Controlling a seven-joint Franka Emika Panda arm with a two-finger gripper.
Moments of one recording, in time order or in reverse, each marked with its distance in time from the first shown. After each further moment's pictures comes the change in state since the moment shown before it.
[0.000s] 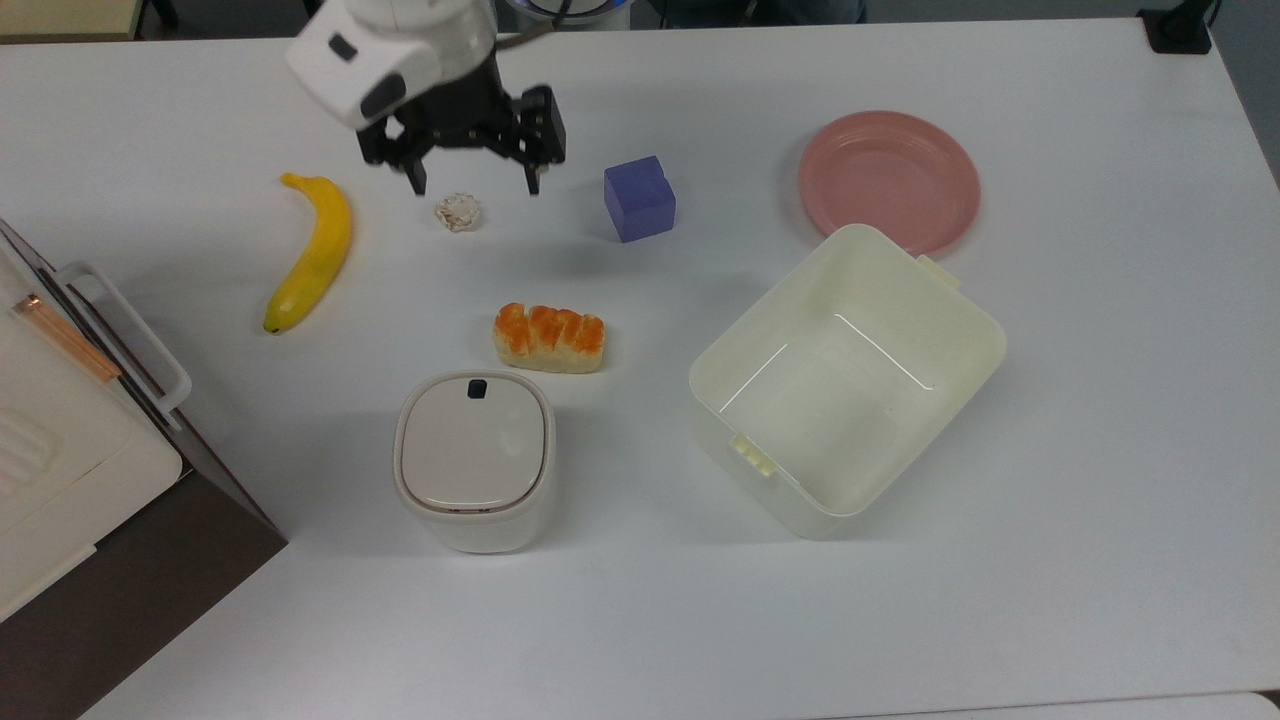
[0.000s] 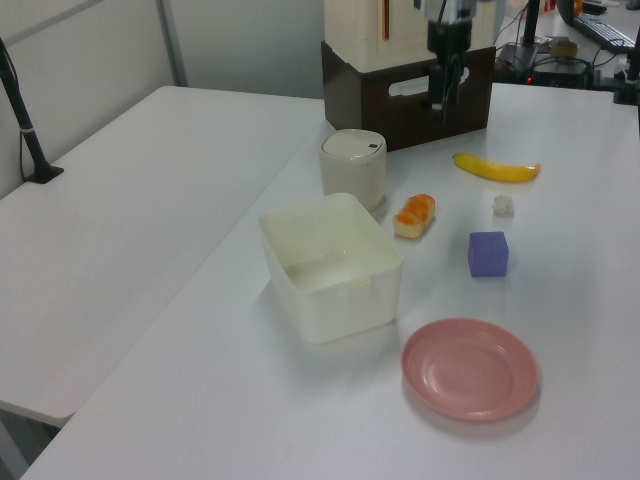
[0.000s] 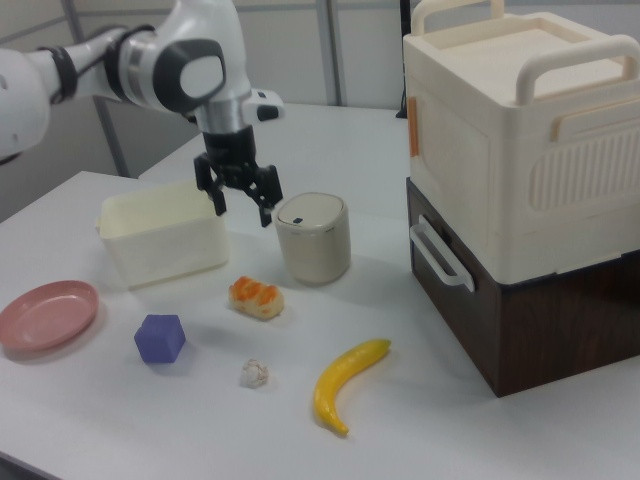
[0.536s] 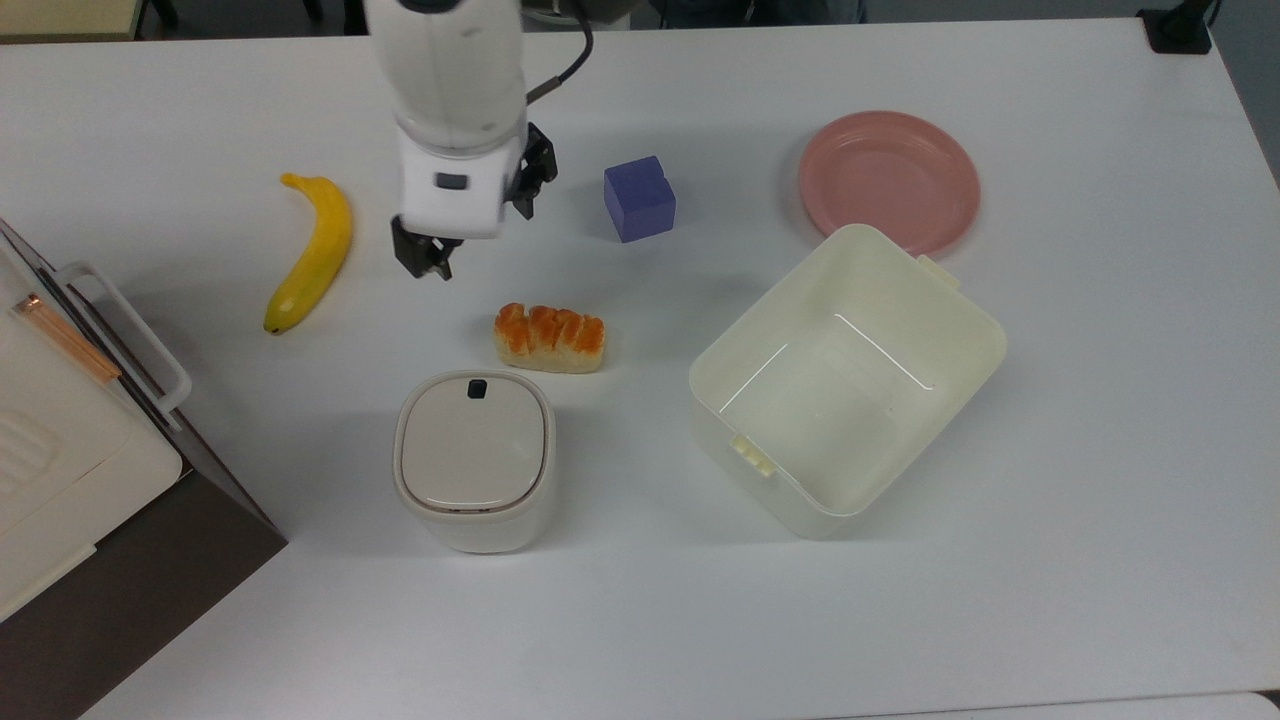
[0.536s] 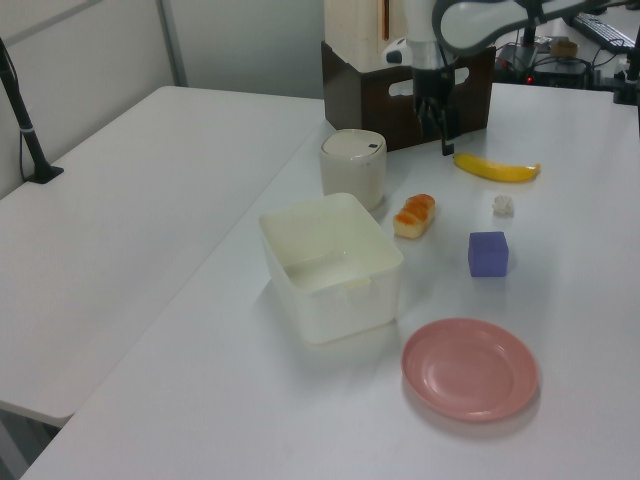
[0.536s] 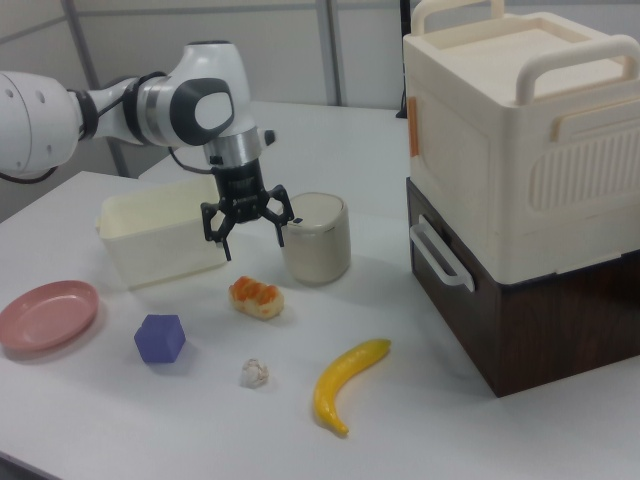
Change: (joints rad) arm 0.004 0.098 0.041 -0.021 -0.129 0.048 -0.720
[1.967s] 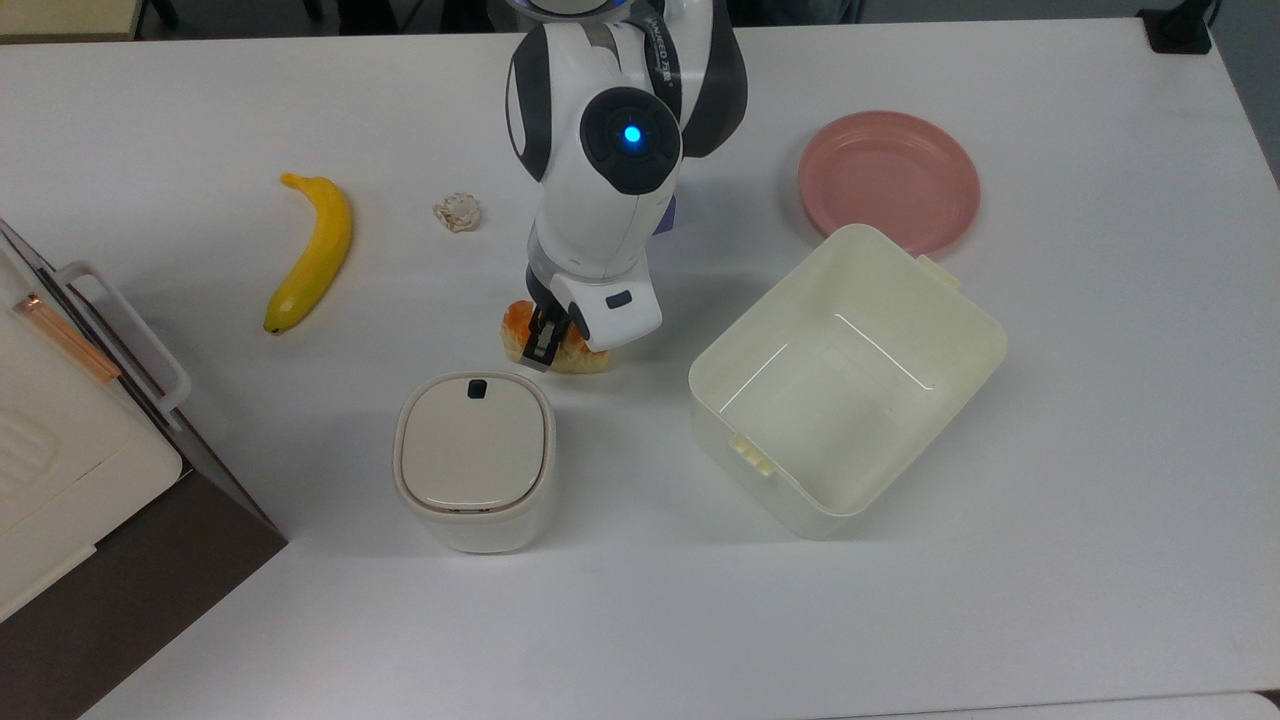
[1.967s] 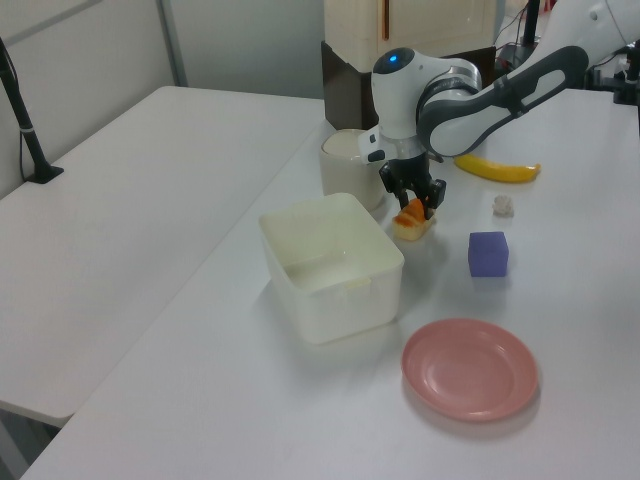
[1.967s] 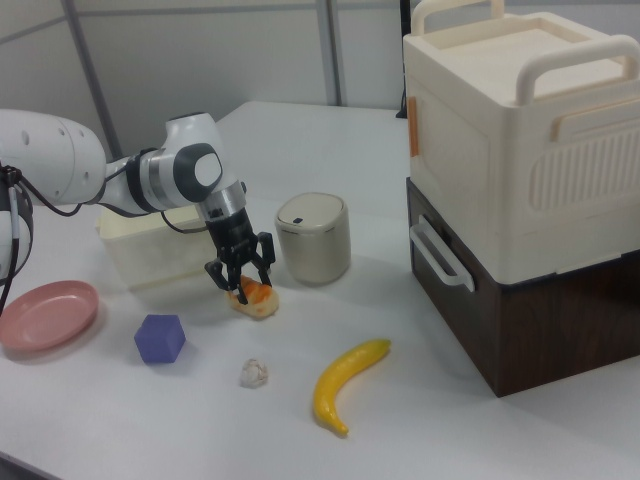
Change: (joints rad) arm 0.032 0.172 0.100 -0.065 -0.206 0.223 -0.229
